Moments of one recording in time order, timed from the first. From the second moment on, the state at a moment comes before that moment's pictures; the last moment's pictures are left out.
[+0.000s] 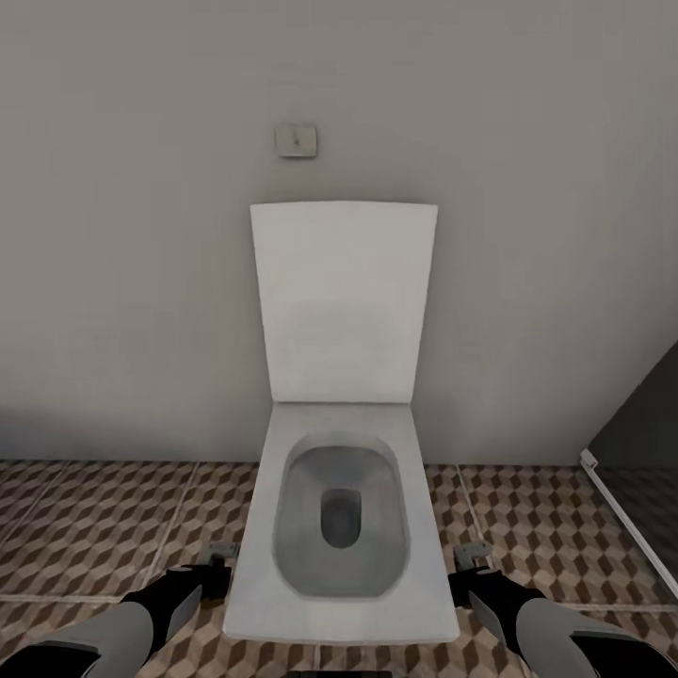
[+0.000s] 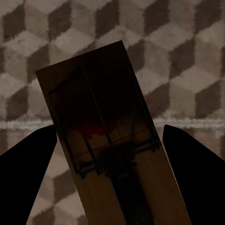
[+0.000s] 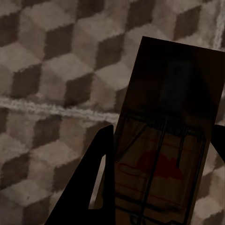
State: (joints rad) left arm -0.72 0.06 -0.12 -0.06 0.06 0.11 0.00; right arm -0.75 -0.03 -0.05 0.01 0.23 0.11 -0.01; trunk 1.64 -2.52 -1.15
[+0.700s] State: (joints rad) left arm -0.72 0.06 -0.12 -0.06 0.06 0.11 0.00; right arm -0.75 -0.04 -0.06 0.01 0.23 0.10 -0.01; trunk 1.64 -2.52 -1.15
